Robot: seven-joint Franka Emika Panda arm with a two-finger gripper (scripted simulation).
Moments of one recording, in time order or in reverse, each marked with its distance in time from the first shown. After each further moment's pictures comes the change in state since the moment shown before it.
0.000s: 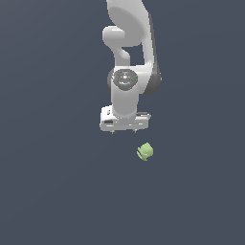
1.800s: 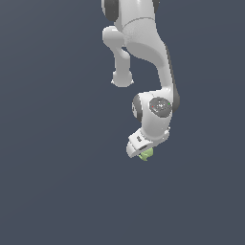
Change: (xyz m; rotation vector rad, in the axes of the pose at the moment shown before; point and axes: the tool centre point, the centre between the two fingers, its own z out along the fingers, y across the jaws) arm 0.070 -0.102 0.067 -0.020 0.081 -0.412
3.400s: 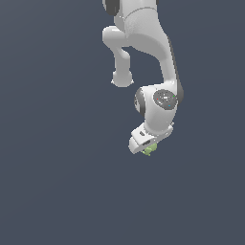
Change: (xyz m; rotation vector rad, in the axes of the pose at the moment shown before) arm -0.002 -0.011 -0.023 0.000 0.000 -0.003
